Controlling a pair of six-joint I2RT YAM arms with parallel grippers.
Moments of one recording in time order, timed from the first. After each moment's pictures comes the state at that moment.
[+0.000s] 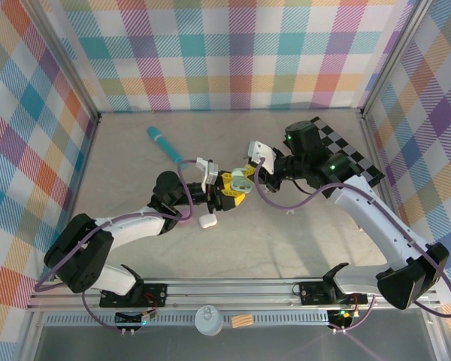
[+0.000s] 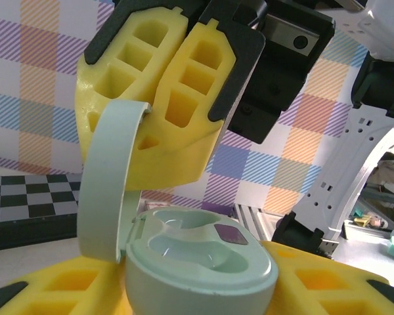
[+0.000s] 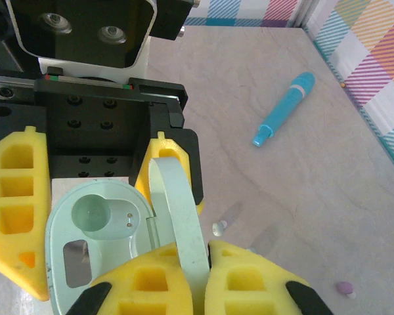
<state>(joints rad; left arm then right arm) -0.64 1.42 0.63 1.03 0.87 -0.37 0.58 1.27 1.34 -0.73 -0.55 -0.63</state>
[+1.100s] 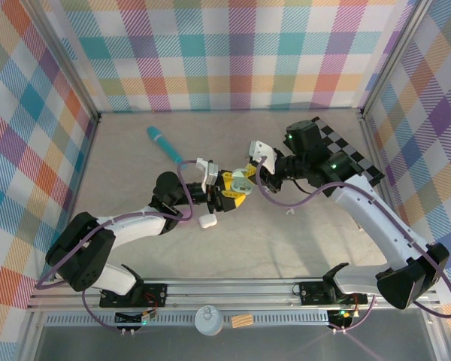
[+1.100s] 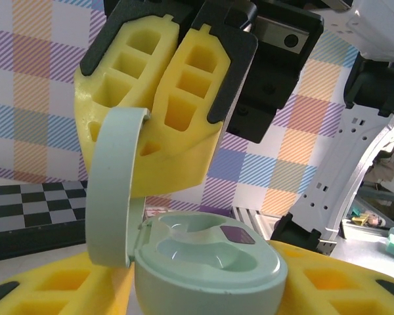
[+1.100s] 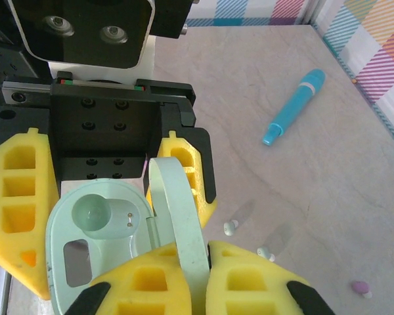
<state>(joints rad) -0.64 1.44 0.63 1.07 0.88 -0.37 0.58 1.27 1.35 -0.76 -0.59 -0.61</state>
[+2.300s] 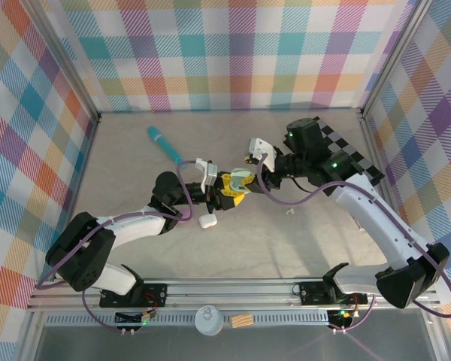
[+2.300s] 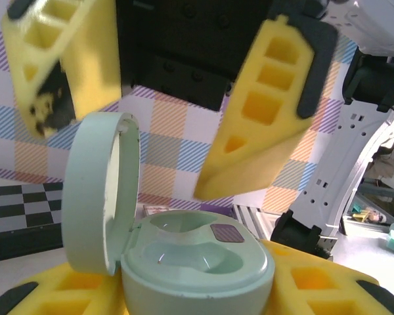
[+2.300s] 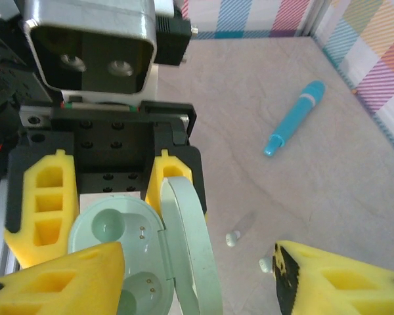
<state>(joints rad) -0.62 1.44 0.62 1.07 0.89 -0.36 0.58 1.27 1.37 -0.75 -0.61 -0.58</state>
